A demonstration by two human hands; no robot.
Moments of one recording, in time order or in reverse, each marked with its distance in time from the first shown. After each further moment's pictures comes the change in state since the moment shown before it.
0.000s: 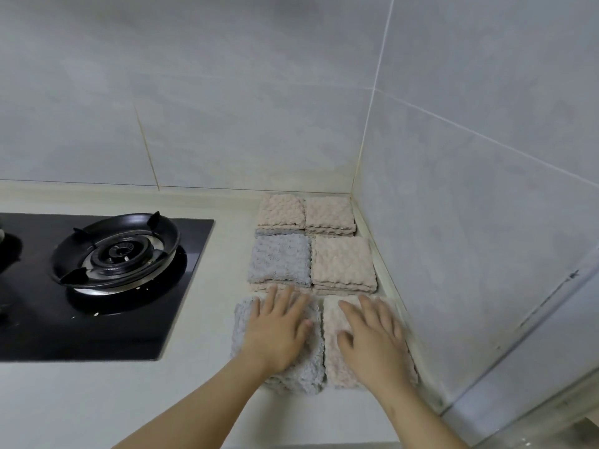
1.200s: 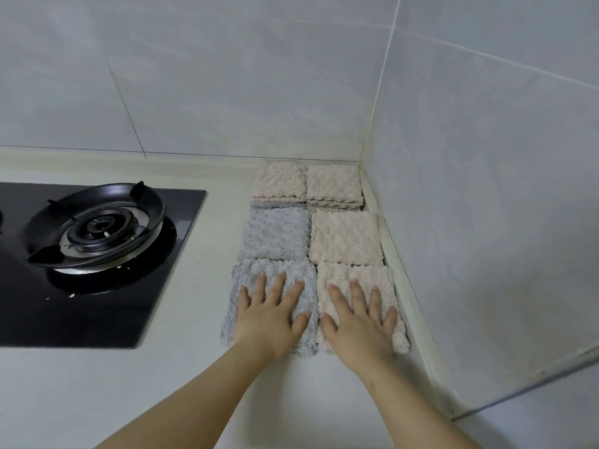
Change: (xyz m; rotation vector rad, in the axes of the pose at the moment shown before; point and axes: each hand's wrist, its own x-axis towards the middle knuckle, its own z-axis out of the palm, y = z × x) left_hand 0.031 -0.006 0.036 0.106 -0.097 -0.149; right_hand 0.043 0.008 0.048 -0.002 -0.237 0.086
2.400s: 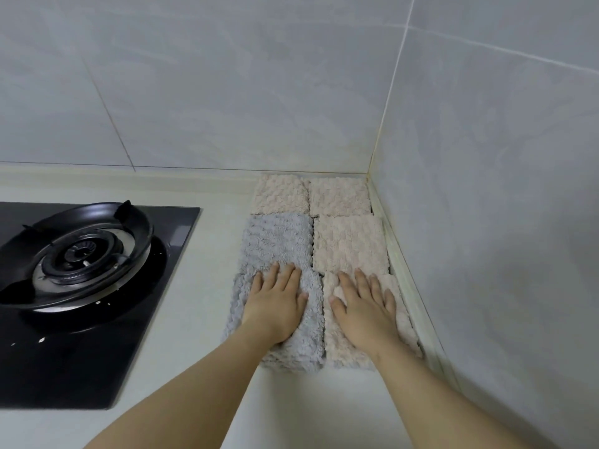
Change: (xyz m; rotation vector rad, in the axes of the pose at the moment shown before) left_hand 0.096 -0.009 -0.019 0.043 -0.009 0.073; right_hand 0.093 0.001 -0.019 0.063 0.008 -0.047
